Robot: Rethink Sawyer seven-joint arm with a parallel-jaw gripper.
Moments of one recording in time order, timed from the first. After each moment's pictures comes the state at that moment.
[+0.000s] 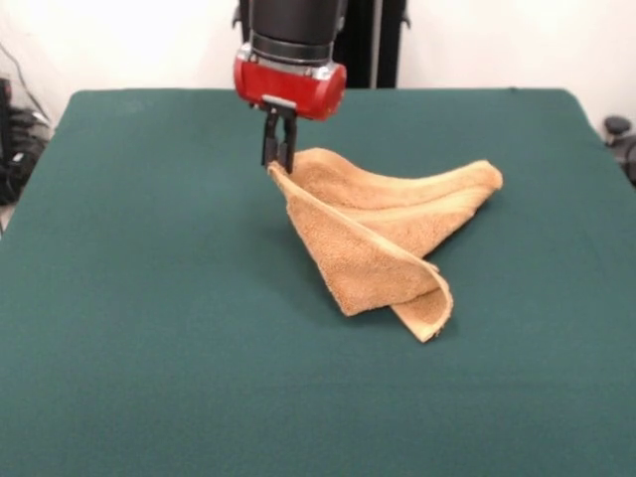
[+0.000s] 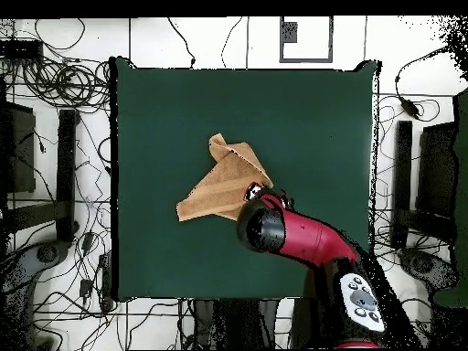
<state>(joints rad) -0.25 -0.63 -0.07 1.84 -0.04 0.12 1.90</state>
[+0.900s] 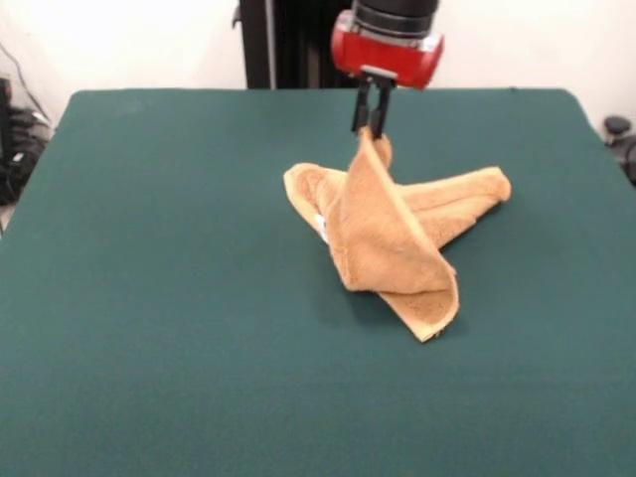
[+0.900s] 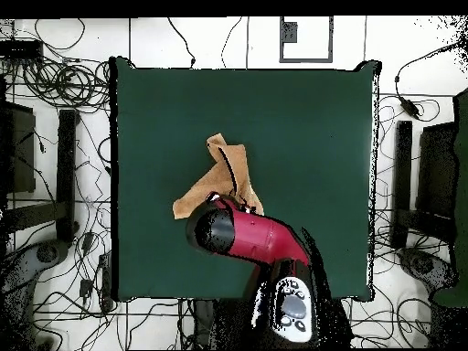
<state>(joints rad) 0.01 -0.65 -0.19 1.84 0.10 0.31 1.90</state>
